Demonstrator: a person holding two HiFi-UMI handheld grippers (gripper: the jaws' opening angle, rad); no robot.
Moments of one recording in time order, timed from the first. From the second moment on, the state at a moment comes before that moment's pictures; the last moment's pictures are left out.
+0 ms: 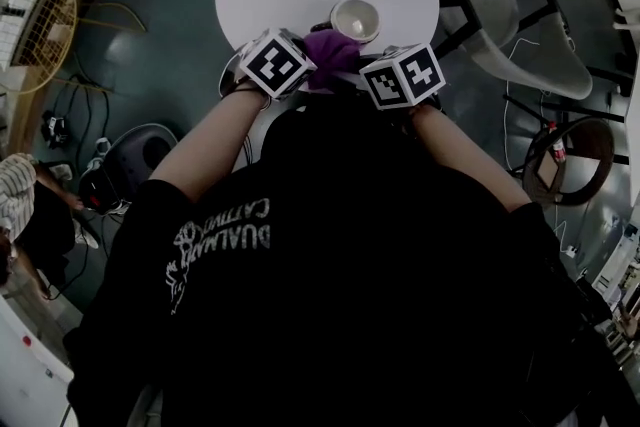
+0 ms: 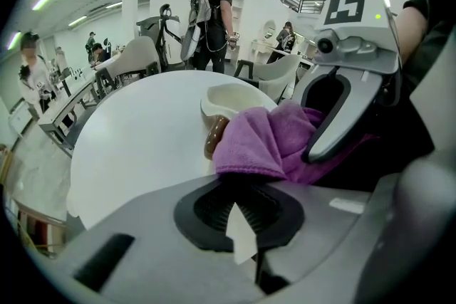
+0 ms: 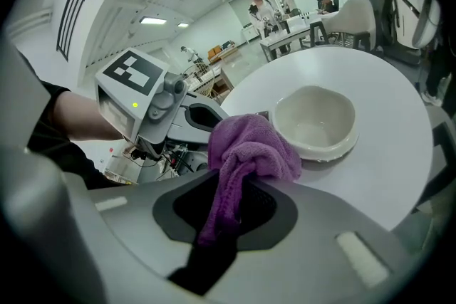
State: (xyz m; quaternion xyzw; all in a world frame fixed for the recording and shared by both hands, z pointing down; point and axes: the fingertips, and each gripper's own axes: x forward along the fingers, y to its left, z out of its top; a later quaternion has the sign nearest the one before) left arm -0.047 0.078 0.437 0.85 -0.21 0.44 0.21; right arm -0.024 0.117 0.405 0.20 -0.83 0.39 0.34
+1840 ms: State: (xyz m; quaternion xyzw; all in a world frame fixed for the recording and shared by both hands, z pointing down) left arm 0.067 0.046 0.109 0.77 -0.62 0.07 0.13; right arm 0.124 0.000 0.075 0.06 -0.98 0.16 0.06
